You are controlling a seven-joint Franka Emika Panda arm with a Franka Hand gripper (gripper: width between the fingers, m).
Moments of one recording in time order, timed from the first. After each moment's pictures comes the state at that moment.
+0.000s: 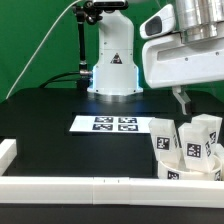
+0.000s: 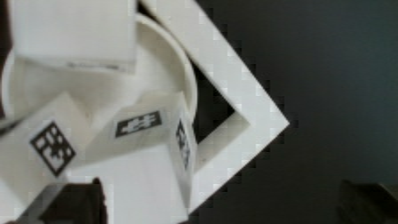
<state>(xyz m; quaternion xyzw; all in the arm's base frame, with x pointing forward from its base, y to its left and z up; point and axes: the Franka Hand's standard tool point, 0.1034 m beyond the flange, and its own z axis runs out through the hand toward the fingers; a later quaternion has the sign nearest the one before) 0.628 0.102 0.117 -0.93 0.34 -0.05 0.12</state>
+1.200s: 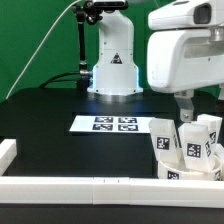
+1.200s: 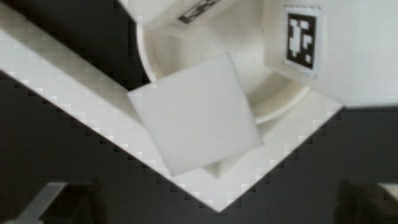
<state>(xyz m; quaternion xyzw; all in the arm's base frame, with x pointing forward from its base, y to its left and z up) 0.627 0.094 0.107 -0.93 -0.36 -0.04 0.00</state>
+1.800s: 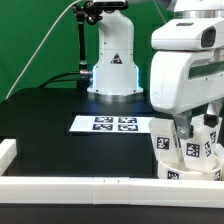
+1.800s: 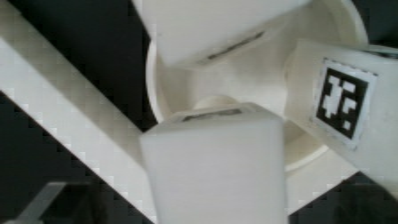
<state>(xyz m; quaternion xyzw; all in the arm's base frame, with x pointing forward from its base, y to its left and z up) 0.624 0.085 0.087 -0.92 -0.39 -0.03 0.00</state>
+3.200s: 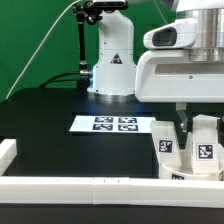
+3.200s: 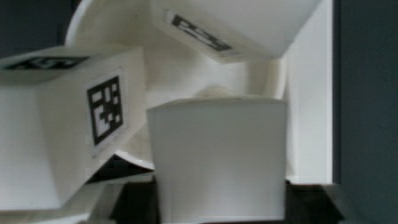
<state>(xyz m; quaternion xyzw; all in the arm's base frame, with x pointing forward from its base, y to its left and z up) 0.629 0.092 0.088 -0.99 0.14 -0.03 0.03</state>
